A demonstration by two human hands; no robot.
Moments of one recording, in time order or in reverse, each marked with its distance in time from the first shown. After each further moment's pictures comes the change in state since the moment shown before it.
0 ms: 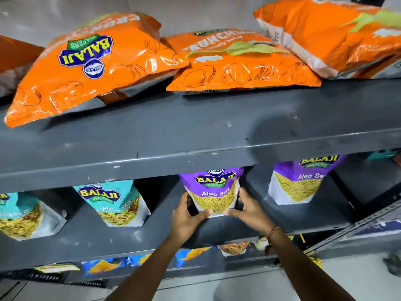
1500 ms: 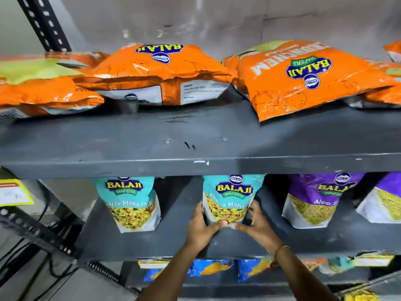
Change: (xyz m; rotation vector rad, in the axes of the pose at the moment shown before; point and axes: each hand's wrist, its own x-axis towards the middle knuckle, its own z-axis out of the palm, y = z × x) left_hand -0.010 -0.074 -0.236 -0.010 0.002 -0.013; right_hand 0.021 -0.127 0.241 0.195 0.112 -0.099
